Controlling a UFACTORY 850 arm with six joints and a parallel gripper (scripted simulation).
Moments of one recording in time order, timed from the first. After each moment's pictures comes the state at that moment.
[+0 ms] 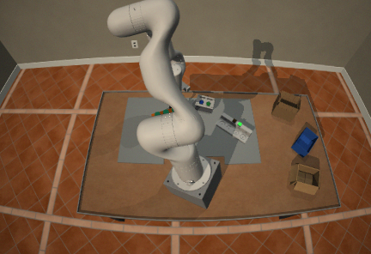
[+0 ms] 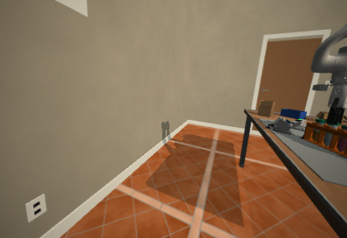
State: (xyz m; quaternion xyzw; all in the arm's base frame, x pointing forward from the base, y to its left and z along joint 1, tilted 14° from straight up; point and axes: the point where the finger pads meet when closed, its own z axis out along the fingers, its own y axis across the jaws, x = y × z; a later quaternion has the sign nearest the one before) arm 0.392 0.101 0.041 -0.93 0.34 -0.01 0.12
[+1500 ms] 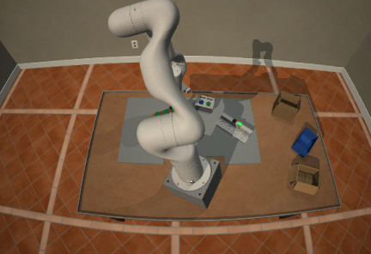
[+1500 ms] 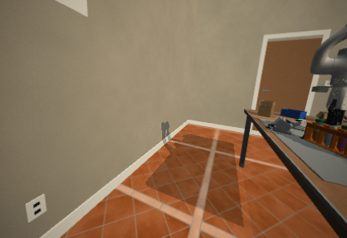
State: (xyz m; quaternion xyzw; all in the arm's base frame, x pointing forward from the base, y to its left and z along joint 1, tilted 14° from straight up) arm 0.393 0.102 0.034 -0.91 0.39 0.00 0.12
